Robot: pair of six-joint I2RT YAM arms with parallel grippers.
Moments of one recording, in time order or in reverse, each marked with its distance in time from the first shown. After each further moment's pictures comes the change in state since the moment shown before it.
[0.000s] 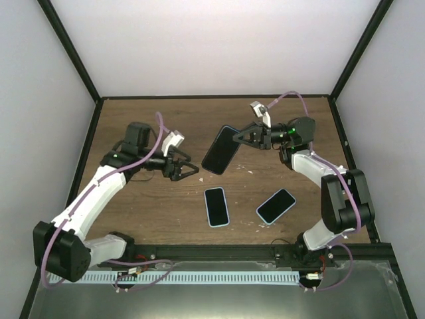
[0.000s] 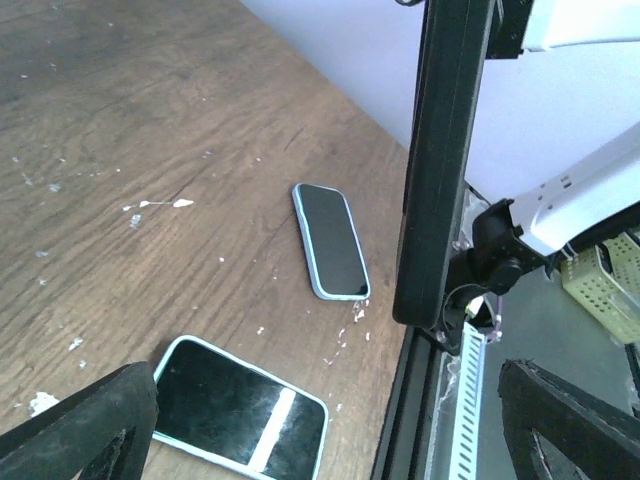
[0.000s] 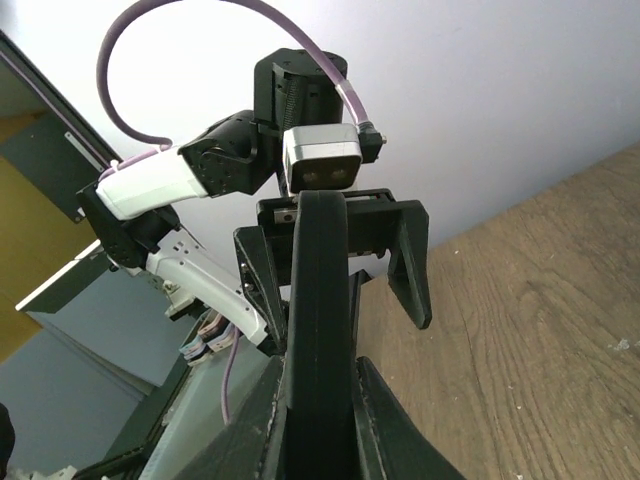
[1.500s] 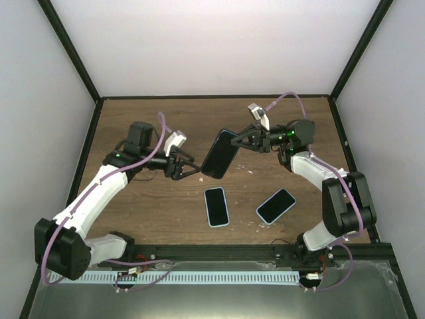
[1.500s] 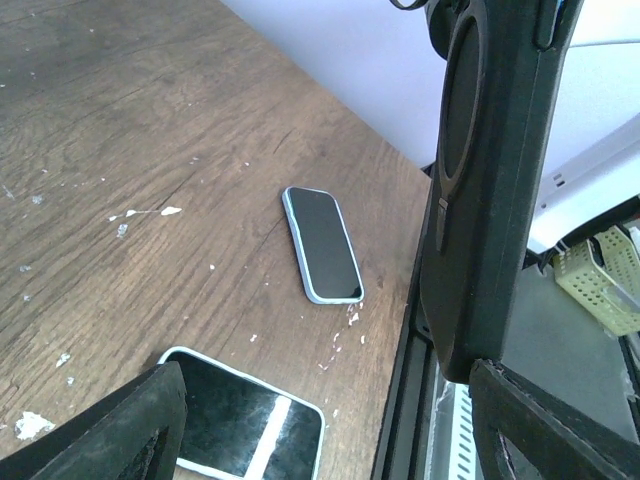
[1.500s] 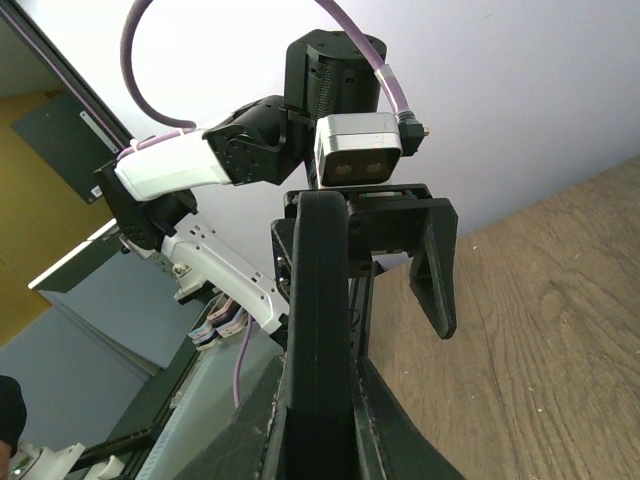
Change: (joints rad) left arm -0.037 0.016 -0.004 0.038 0.012 0.000; right arm 0.033 -0.028 -0.013 0.041 -0.016 0.019
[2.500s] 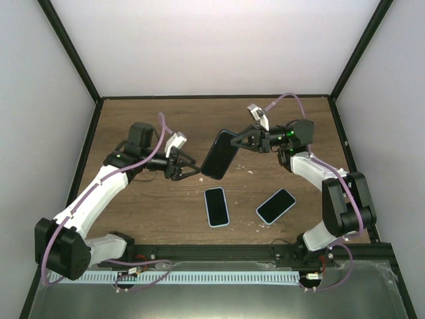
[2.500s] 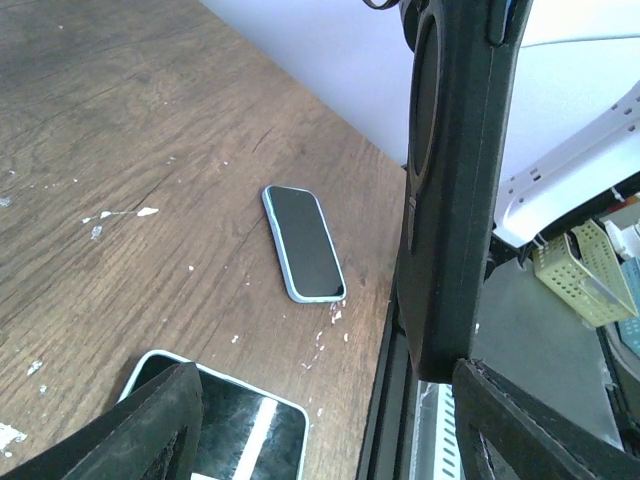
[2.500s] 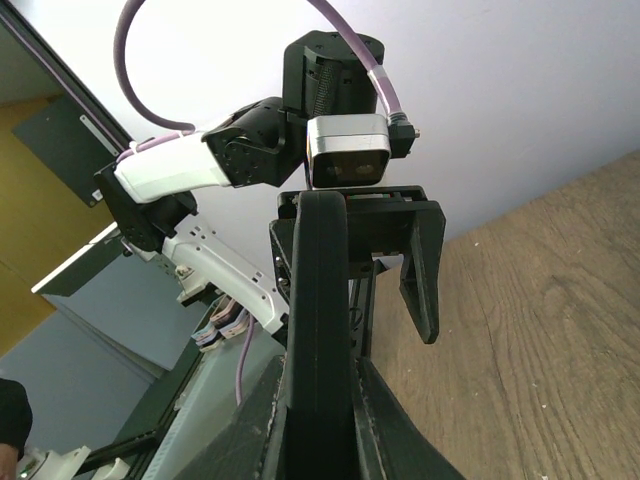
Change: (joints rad) left arm -0.002 0.000 -0.012 0.008 0.047 0.003; right arm 0.002 0.000 -0.005 -0.018 0.002 -0.003
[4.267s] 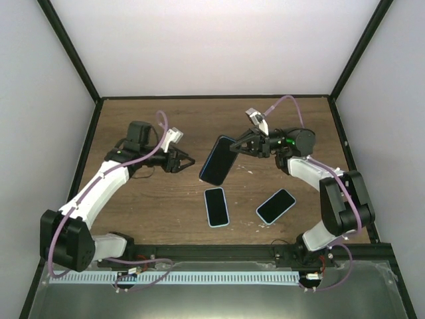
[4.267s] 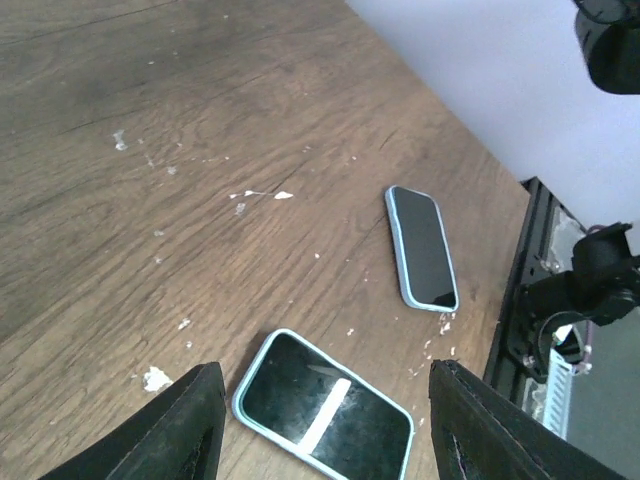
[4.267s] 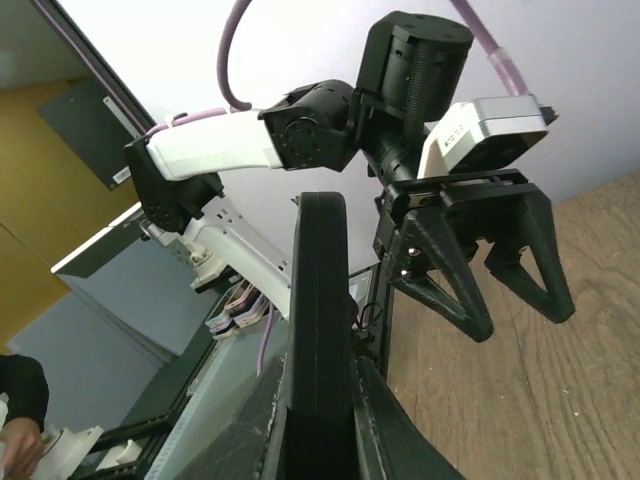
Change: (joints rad) left arm 0.061 0.060 0.000 0.020 -0.174 -0.001; right arm 0.024 0.014 -0.033 0.274 -0.004 0.198
